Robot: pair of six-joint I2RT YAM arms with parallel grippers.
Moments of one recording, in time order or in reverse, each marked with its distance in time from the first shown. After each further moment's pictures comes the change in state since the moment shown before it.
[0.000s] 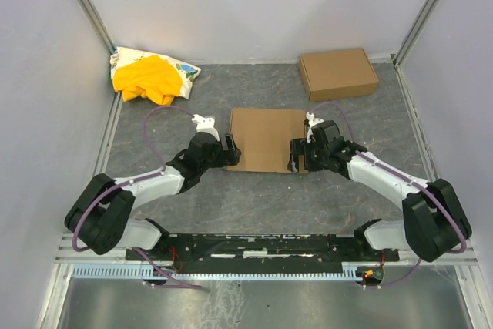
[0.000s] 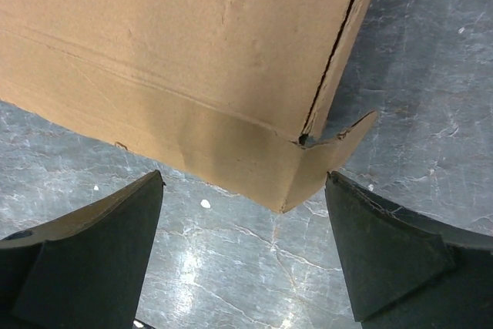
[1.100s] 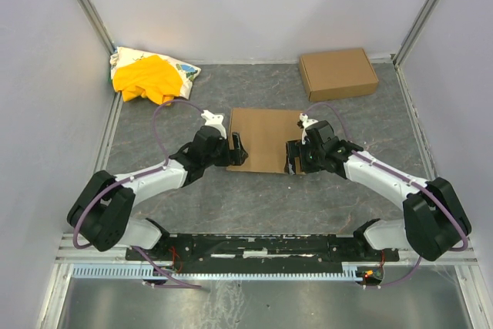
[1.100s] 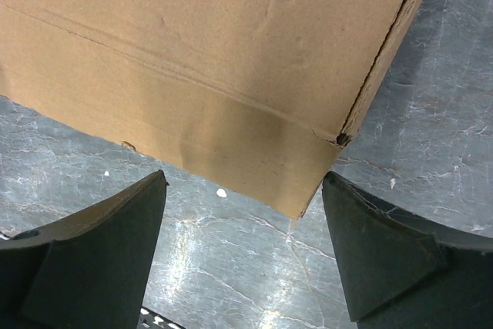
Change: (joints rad) left arm -0.018 0.039 0.097 -0.106 0.143 0.000; right arm 0.071 0.012 0.034 -0.047 0.019 -0.003
